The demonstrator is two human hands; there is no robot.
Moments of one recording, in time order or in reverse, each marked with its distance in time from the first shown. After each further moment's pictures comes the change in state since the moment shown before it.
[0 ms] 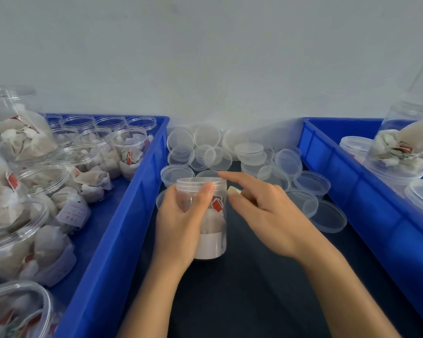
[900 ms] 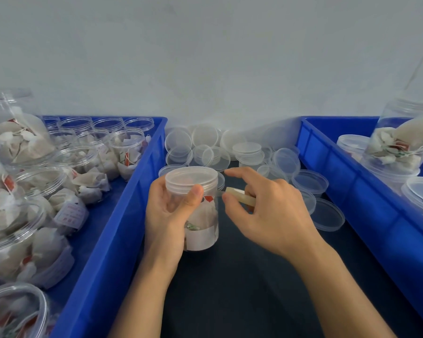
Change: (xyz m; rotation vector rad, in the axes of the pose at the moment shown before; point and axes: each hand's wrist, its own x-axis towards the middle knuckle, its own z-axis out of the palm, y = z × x) left_hand 0.004 -0.001 -0.010 -0.225 0.002 0.083; right_hand -0.005 -0.011 0.002 -0.285 0.239 -0.092
